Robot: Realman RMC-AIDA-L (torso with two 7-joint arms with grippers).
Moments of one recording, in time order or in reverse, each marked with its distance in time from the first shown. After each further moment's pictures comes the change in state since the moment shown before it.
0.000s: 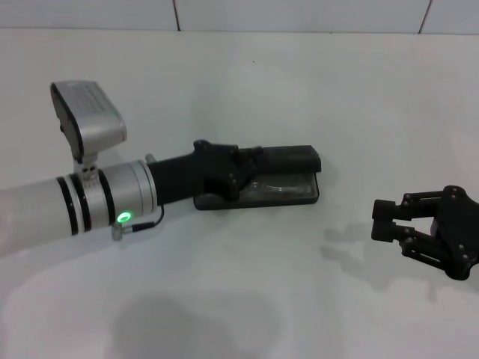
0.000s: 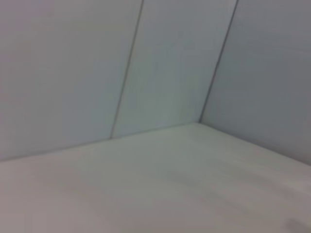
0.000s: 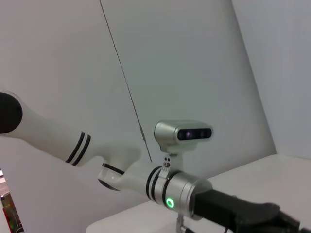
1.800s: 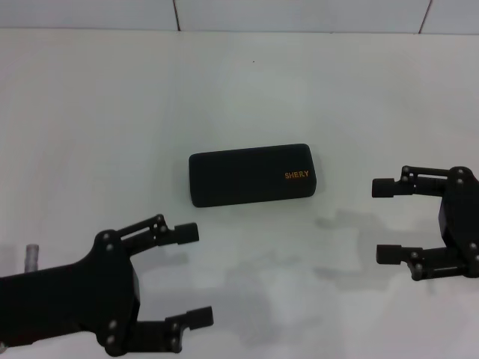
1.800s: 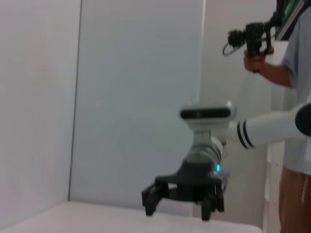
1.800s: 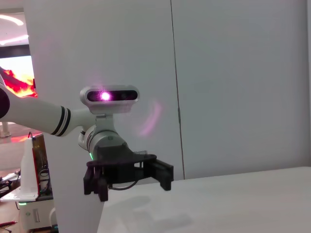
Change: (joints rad) left arm 0.600 0.023 0.059 0.725 0.030 0.686 -0.047; right arm -0.006 -0.001 -0.024 -0.268 -0.040 -0.065 0.013
